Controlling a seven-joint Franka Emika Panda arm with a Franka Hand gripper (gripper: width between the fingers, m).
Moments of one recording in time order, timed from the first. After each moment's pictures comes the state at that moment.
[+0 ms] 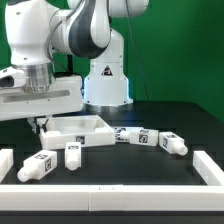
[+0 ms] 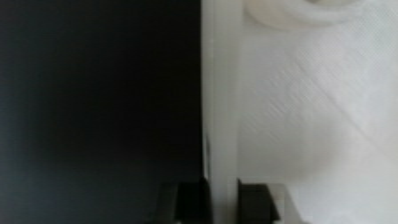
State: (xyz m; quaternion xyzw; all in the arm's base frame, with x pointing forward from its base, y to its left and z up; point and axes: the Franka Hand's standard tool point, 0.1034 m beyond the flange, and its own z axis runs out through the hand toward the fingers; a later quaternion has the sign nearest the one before) arm 0.360 -0.177 0.014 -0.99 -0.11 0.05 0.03
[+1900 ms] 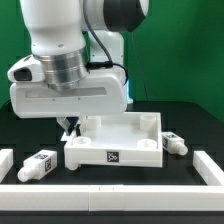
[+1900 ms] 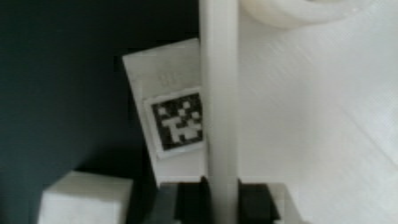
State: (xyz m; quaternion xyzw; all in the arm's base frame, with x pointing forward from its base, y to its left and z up) arm 0.522 -0.085 0.059 -0.99 0.08 0.11 0.05
